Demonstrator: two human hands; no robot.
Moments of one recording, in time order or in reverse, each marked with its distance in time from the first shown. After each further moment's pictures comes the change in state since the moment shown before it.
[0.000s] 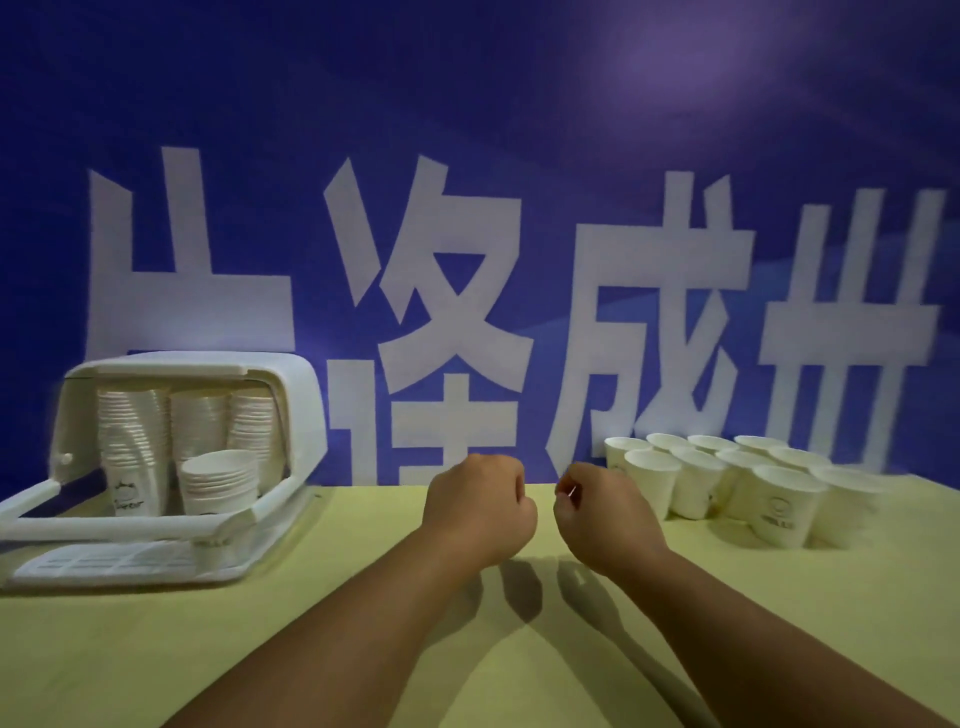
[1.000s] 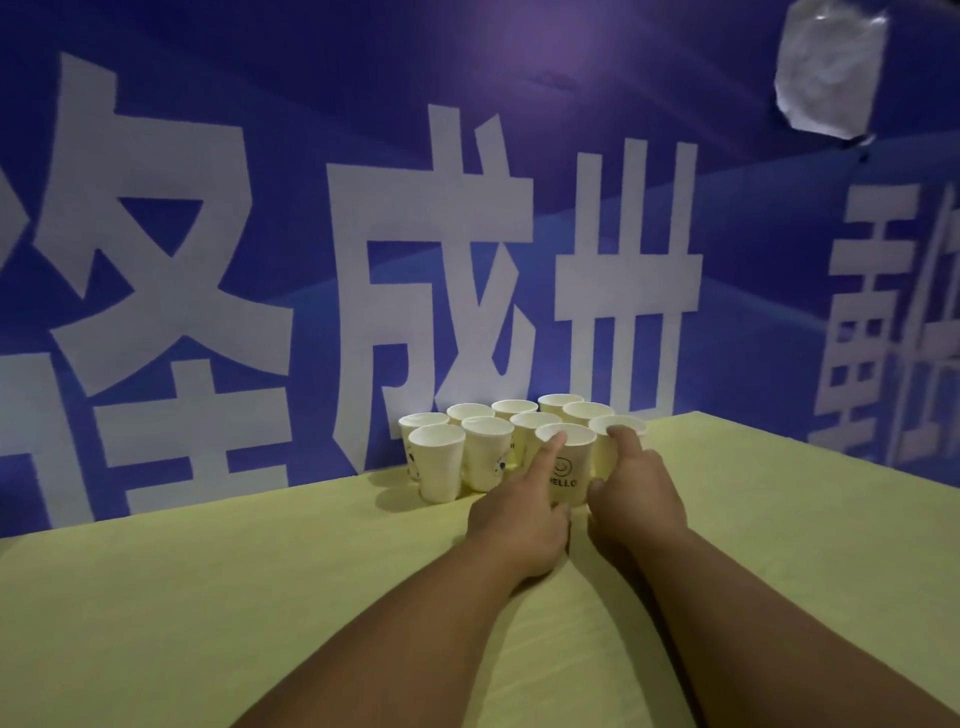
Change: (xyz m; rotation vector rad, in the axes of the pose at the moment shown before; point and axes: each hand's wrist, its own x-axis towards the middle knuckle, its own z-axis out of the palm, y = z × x) left_hand 0.051 0.214 0.201 -0.225 -0.282 0.202; right_hand 0.008 0.247 -0.099 -0.034 0.270 0.473
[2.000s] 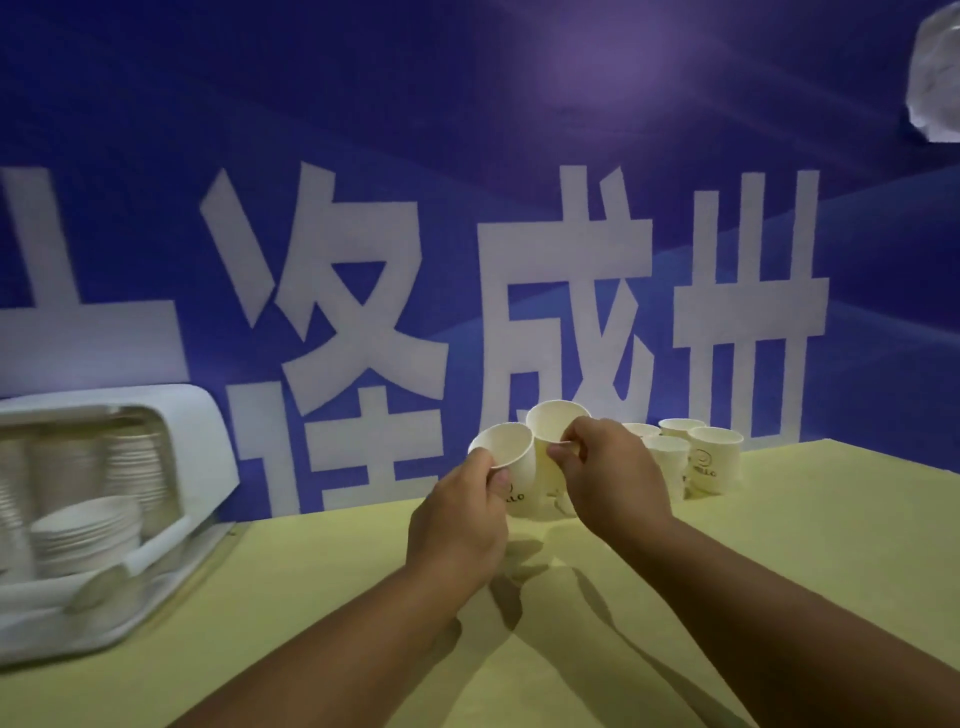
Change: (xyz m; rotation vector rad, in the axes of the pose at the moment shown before) left_hand -0.107 -0.109 -0.149 0.014 0.447 -0.142; right_hand -0.084 -0.166 0.014 0.137 -0.031 -0.380
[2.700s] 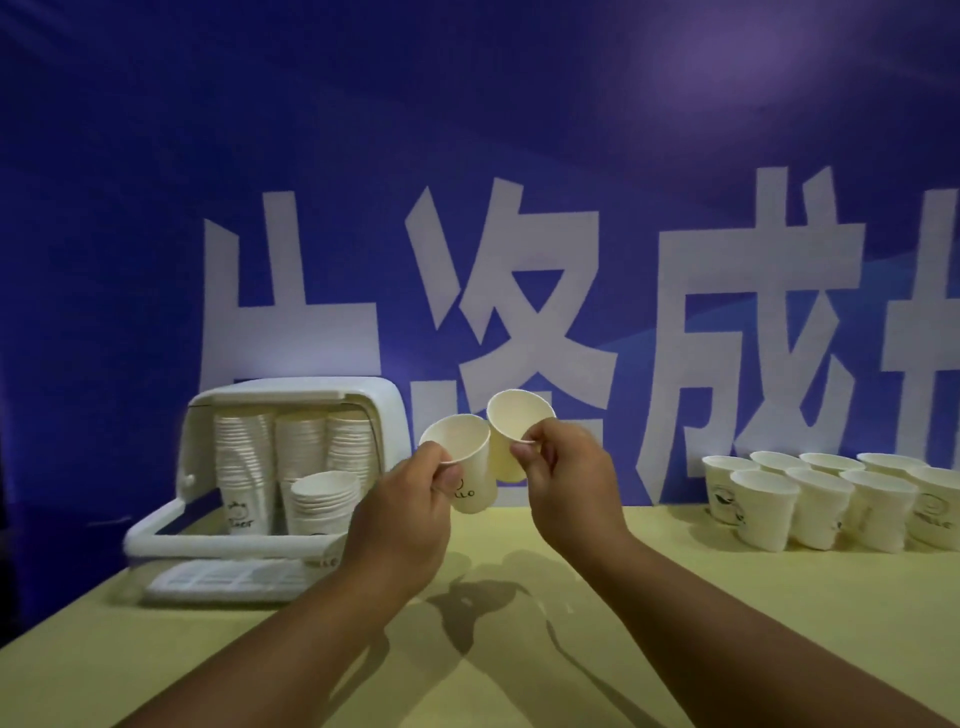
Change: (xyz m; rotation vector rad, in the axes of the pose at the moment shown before) left_hand -0.021 -0.162 -0.173 0.157 0.253 0.005; right_hand -0.051 -0.191 0.111 0.429 -0.082 -0.168
